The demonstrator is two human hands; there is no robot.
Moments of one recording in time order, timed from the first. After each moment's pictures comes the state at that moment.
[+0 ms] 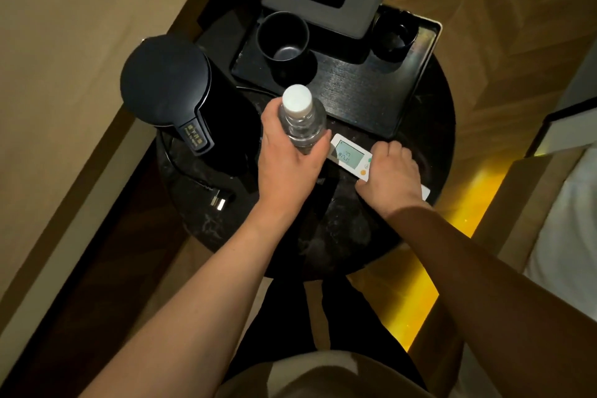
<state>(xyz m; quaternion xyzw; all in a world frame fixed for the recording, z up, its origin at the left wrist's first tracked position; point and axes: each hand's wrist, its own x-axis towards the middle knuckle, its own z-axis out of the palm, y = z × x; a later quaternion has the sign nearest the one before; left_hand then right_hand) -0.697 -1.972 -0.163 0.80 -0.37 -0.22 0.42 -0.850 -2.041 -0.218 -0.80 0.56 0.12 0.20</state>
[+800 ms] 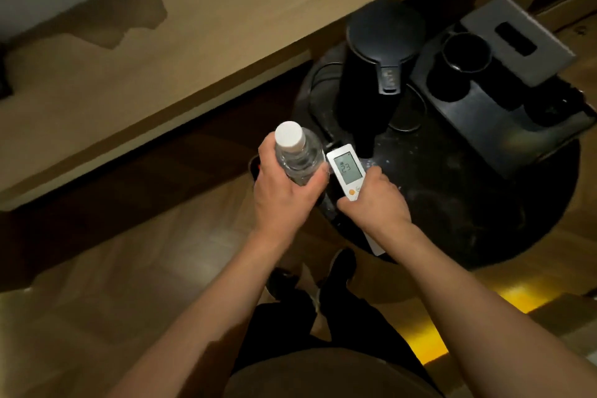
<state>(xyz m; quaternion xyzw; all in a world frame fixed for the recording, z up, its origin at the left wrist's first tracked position) -0.671 -1.748 -0.130 0.88 -0.15 -0.06 0.46 -0.748 -1.891 -0.168 -0.86 0.38 0.15 0.31</state>
